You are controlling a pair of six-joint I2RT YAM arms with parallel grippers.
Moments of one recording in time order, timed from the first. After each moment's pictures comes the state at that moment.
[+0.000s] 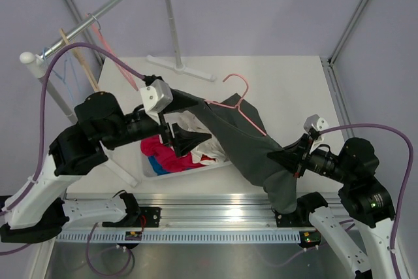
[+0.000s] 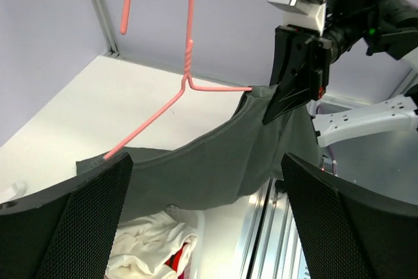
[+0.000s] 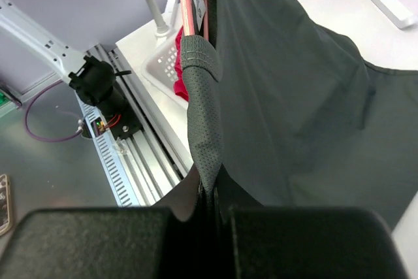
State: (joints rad) left arm -1.04 0.97 1.56 -0.60 0.20 -0.02; right arm 0.33 0.43 0.97 -0.71 -0.71 0.13
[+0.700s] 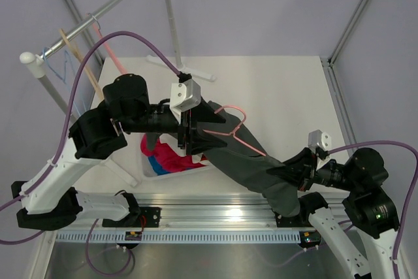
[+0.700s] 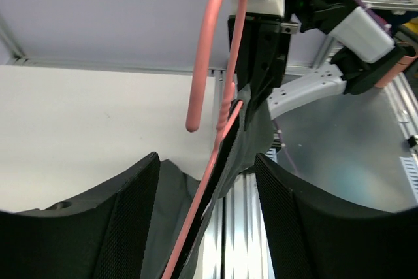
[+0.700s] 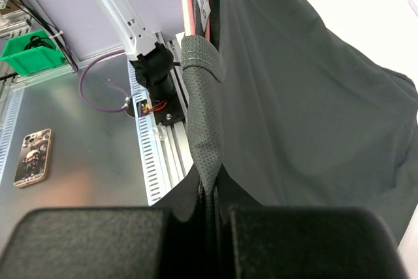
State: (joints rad) left arm -1.04 1.18 1.76 -0.70 0.50 0.01; right arm 0.33 0.37 0.96 -0.67 -0.96 0.09
